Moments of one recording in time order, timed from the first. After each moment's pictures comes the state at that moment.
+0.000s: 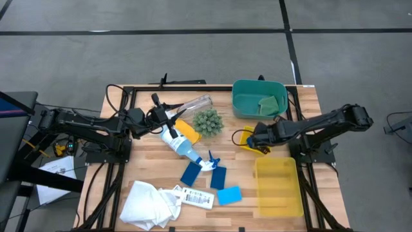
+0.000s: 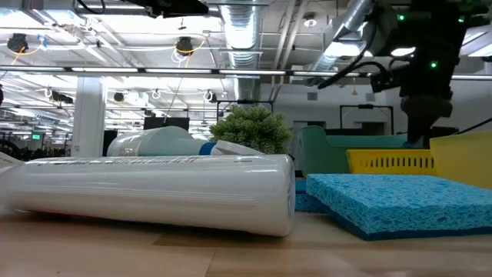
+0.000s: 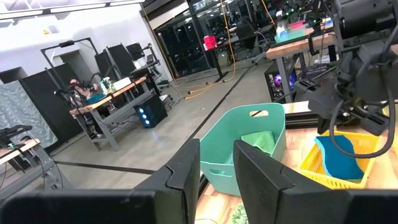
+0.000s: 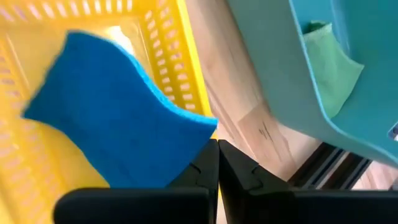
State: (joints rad) left arm -0.04 1.01 0.69 0.36 -0.59 0.38; right arm 0.09 1.30 0.77 -1.08 0.52 0.62
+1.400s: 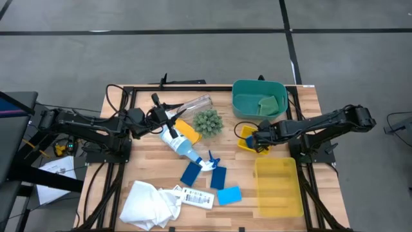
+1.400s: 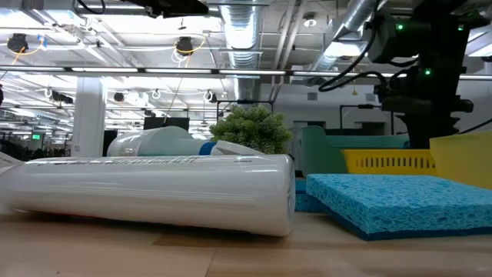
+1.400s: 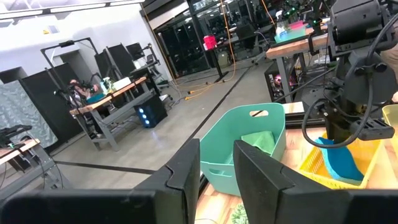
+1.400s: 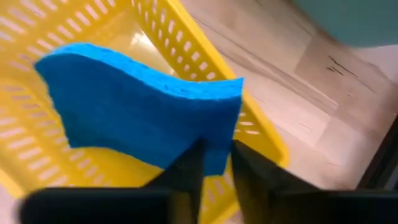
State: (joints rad) left arm -0.04 1.01 0.69 0.36 -0.59 0.38; right arm 0.05 1.26 0.68 -0.95 0.33 1.05
